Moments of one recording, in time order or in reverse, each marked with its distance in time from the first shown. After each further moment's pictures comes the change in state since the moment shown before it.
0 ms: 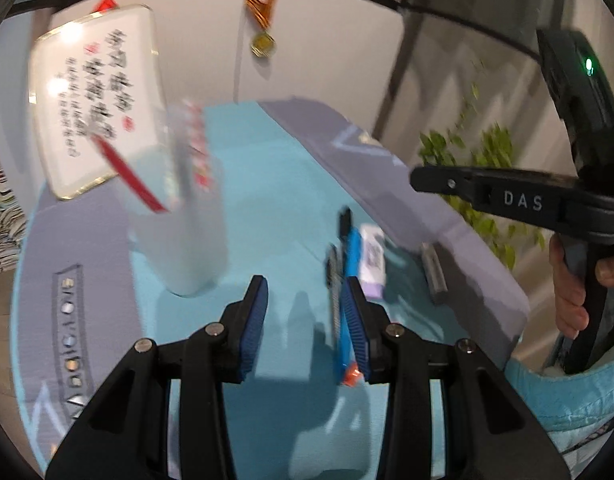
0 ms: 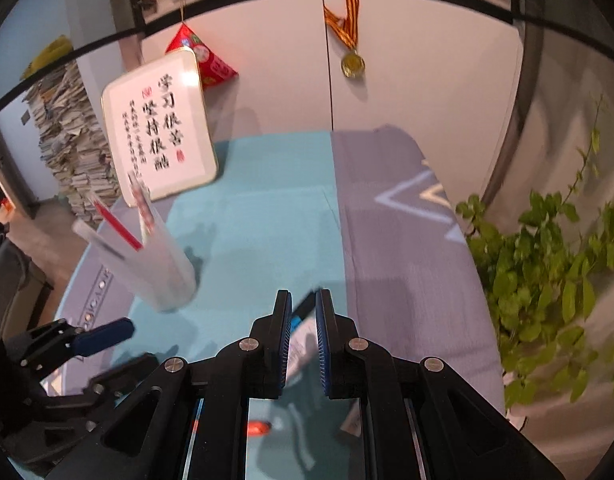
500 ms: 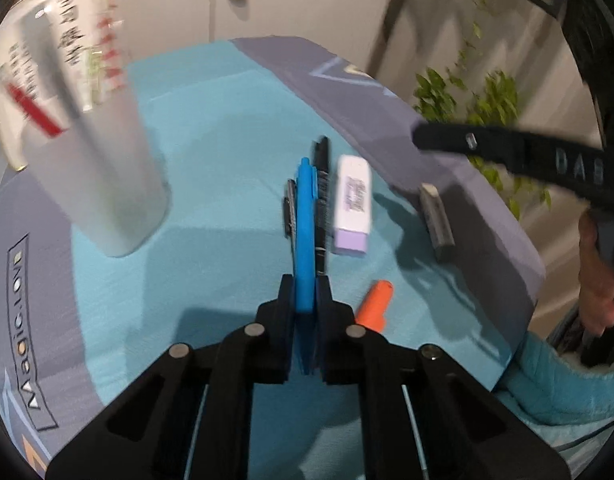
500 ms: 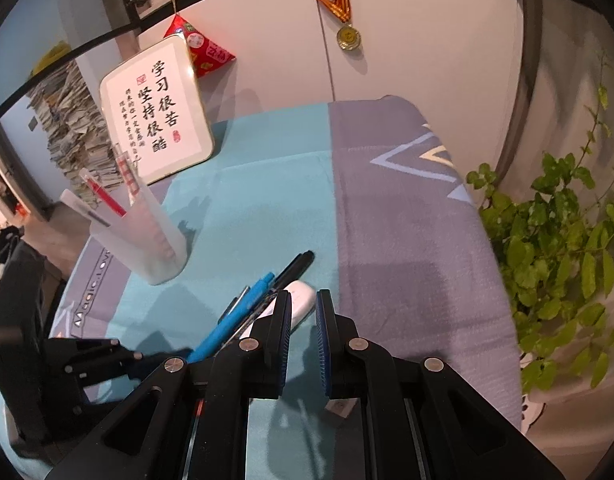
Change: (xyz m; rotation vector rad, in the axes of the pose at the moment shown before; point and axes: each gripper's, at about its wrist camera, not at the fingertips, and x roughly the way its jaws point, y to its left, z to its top) left arm 0.045 -0.017 -0.014 0.004 0.169 -0.003; right arm 0.013 -0.025 -0.023 0.041 0.048 0.087
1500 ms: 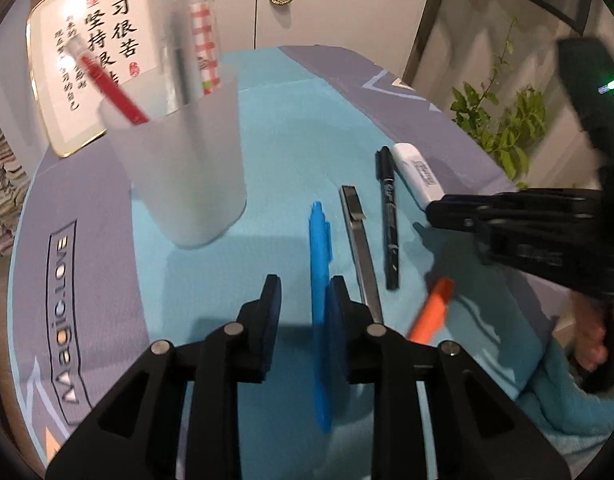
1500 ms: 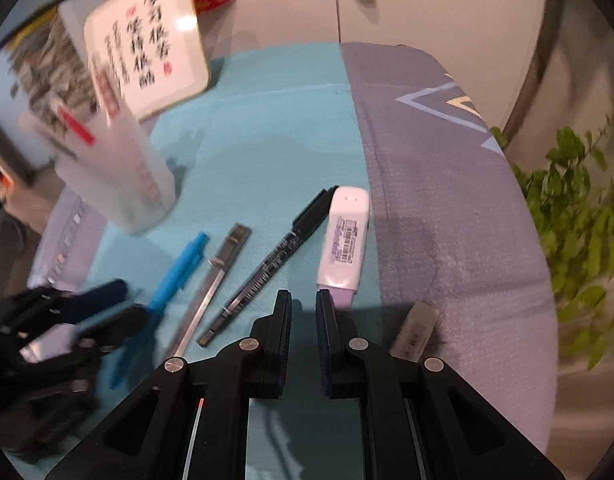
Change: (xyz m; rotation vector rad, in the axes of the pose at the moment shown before) left arm -0.011 0.028 -0.006 -0.017 -0.019 0.108; right arm 0.045 0.032 -0.015 -0.008 0.159 -0.054
